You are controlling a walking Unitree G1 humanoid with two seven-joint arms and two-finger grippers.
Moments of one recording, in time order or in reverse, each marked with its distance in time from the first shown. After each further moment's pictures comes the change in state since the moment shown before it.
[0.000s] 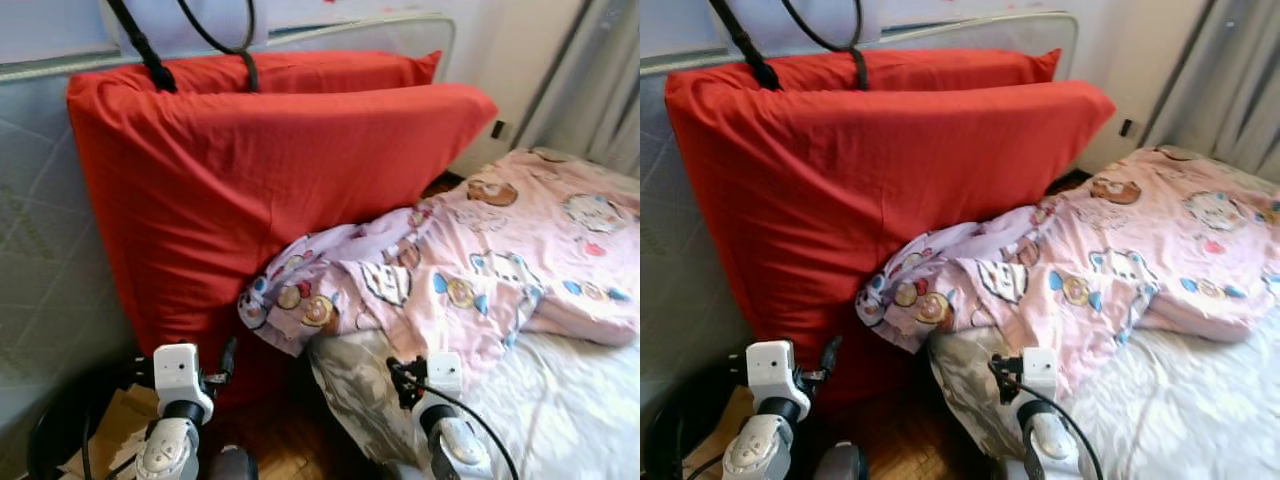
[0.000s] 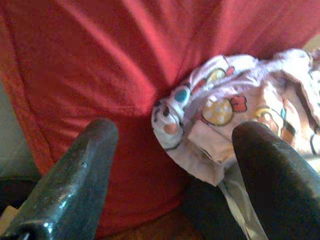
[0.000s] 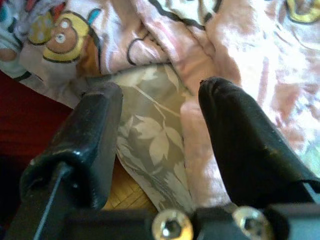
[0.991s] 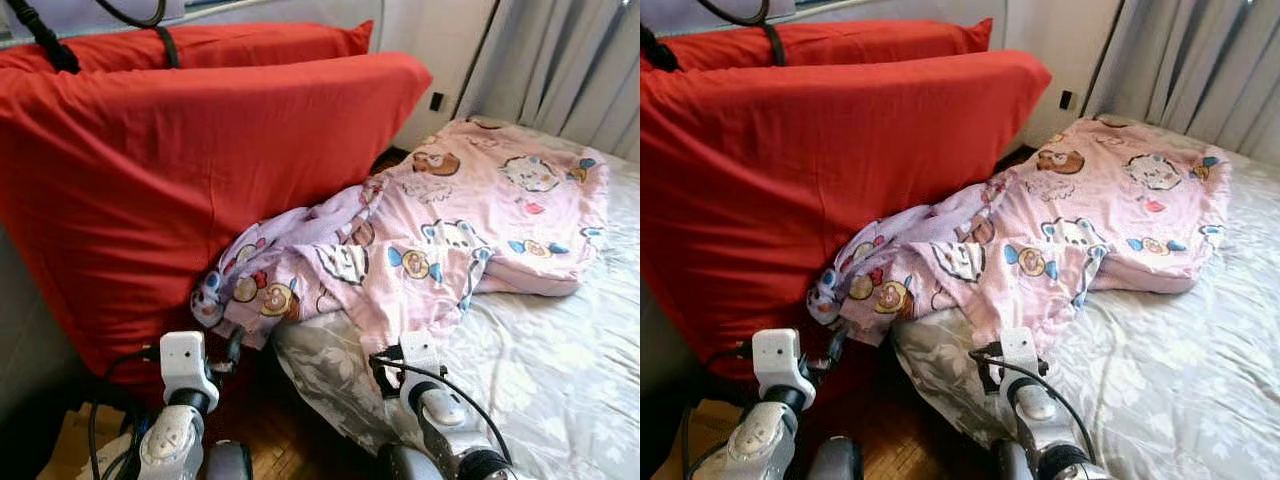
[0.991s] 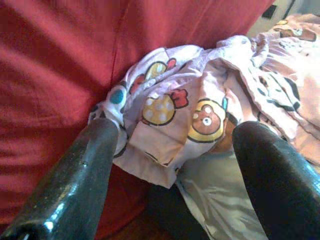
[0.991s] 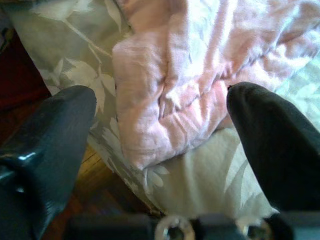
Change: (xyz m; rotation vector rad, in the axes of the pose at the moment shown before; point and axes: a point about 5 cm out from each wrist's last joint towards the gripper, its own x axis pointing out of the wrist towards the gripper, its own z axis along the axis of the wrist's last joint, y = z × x) left arm 0.008 -0.010 0.018 0.004 -0.036 -0.046; right arm 0.023 0.007 0.013 -0.196 0.201 -0.008
